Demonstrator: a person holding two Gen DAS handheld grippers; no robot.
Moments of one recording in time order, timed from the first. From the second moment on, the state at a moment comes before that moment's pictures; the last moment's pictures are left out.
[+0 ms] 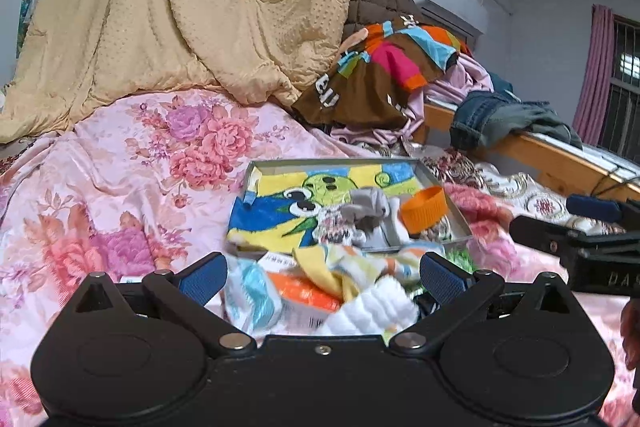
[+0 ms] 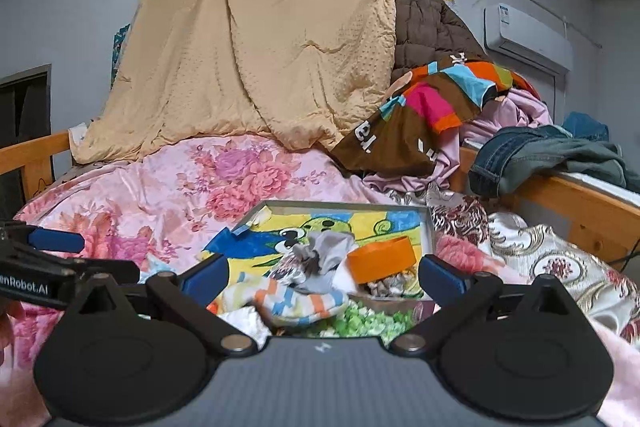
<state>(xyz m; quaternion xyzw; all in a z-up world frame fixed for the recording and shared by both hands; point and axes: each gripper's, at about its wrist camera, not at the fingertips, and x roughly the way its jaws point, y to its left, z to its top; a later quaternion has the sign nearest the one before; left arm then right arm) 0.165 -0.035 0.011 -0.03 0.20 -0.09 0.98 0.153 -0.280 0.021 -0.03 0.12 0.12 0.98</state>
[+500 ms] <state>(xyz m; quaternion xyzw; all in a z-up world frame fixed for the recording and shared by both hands) 0.134 -0.017 -0.011 -0.02 0.24 -0.10 0.97 0.127 -0.259 -0.002 -0.07 0.18 0.14 0.97</state>
